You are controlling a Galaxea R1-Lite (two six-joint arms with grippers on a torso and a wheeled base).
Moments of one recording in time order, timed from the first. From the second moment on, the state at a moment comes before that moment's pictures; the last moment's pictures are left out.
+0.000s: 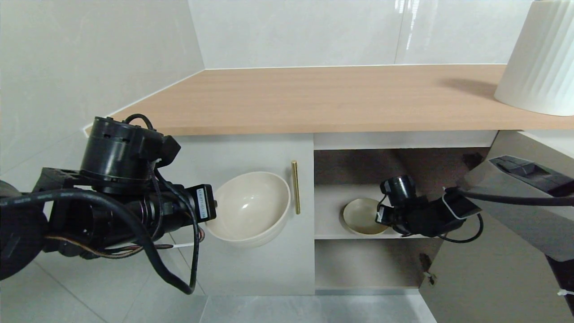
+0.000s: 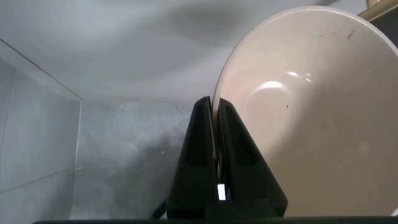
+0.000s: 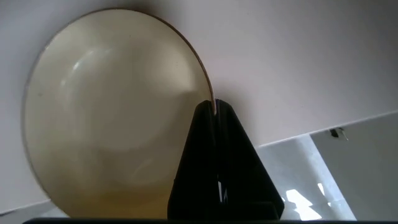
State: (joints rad) left arm -0.46 1.54 -0.93 0.02 0.18 -0.50; right arm 0.34 2.40 -1.33 -0.31 -0.36 0.55
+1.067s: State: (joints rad) left arm -0.48 1.56 -0.93 0.00 0.18 -0.50; right arm 0.33 2.37 -1.33 -0.31 -0.38 0.60
